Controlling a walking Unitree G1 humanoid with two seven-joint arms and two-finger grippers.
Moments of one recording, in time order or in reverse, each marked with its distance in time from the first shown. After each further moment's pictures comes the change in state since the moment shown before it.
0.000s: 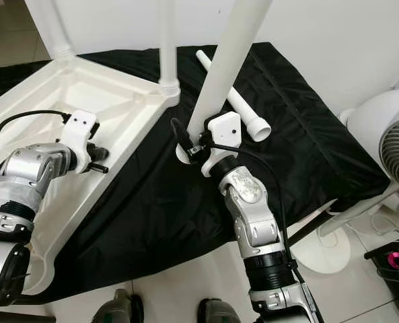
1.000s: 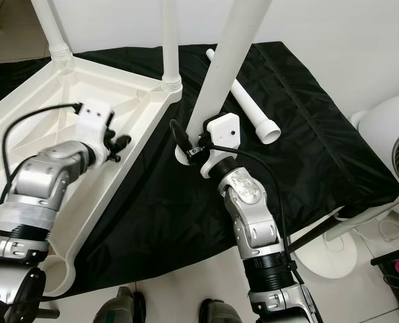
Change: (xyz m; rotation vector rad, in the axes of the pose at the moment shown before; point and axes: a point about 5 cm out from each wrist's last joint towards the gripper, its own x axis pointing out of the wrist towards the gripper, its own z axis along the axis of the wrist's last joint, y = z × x) left arm -0.029 -0.032 0.041 -0.024 -0.361 0.020; right arm -0.001 0.002 -0.001 0.005 0.003 0.003
